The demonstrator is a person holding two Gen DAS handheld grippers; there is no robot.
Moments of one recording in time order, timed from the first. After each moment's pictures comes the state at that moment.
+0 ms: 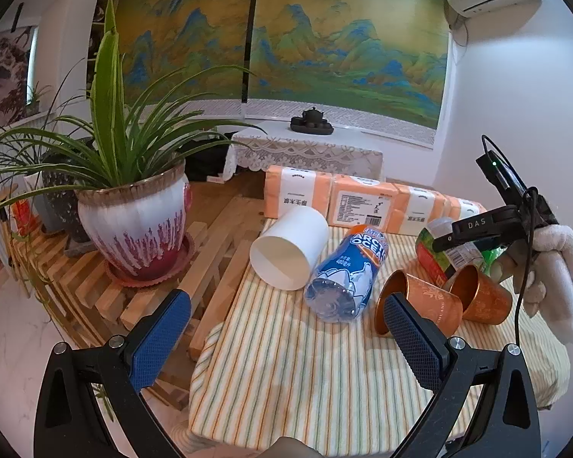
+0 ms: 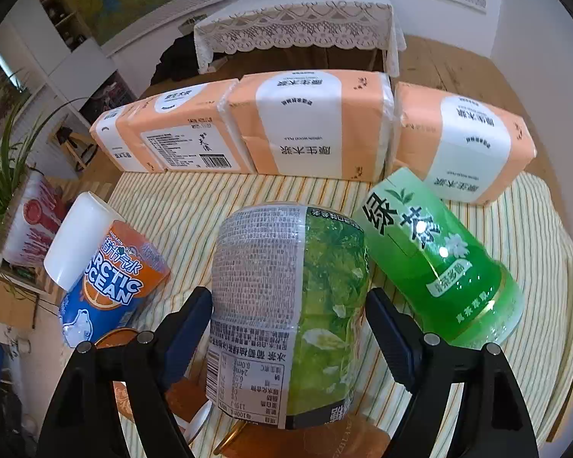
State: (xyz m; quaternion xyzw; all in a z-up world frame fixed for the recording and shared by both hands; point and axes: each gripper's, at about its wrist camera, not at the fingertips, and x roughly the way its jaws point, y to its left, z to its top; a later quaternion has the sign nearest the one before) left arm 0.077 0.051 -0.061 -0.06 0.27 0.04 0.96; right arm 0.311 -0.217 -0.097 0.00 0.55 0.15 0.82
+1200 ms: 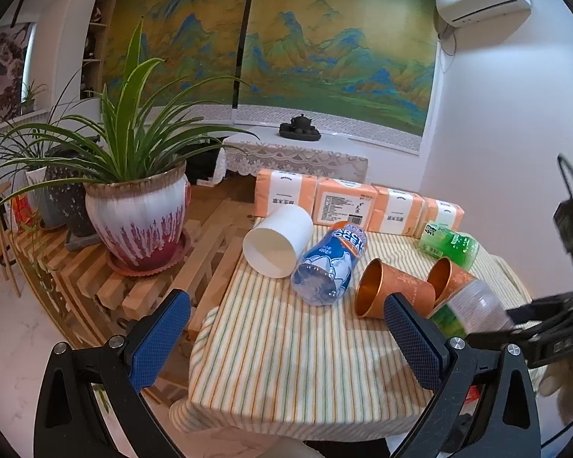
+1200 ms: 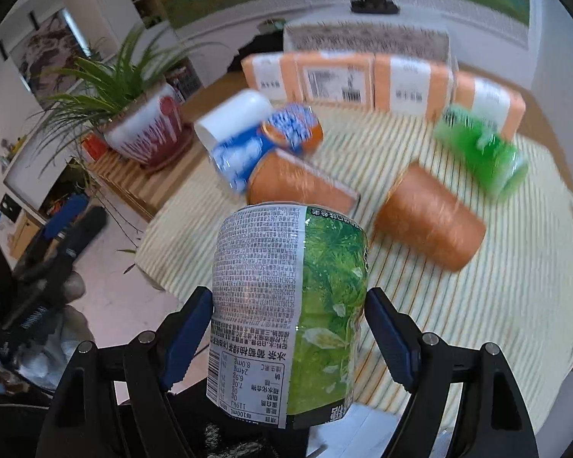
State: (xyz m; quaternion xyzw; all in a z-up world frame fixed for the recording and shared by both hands) left arm 0.035 0.048 -0.054 -0.07 0.25 0.02 0.97; right arm 0.113 -0.192 -0.068 -0.02 0.51 0.25 0.82
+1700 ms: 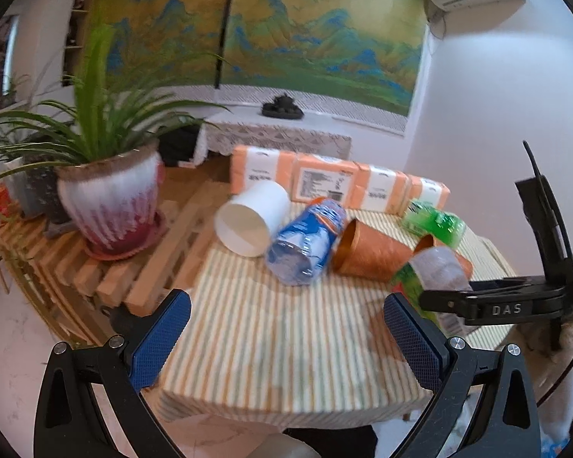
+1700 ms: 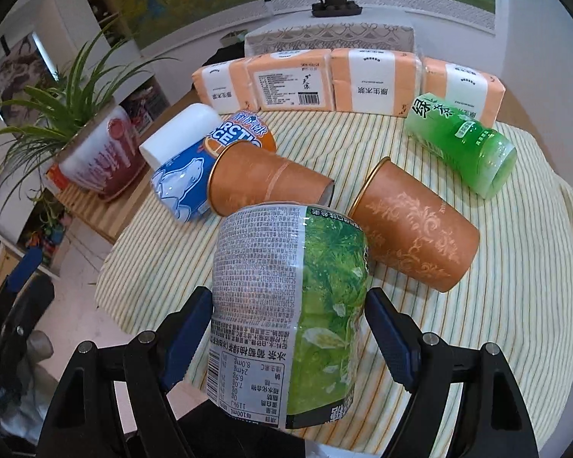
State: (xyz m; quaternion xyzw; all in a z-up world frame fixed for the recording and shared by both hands) left arm 0.052 0.030 -0.066 -0.06 0.29 -0.02 0.95; right arm 0.145 -0.193 -0.092 0.01 0.49 0.19 0.85
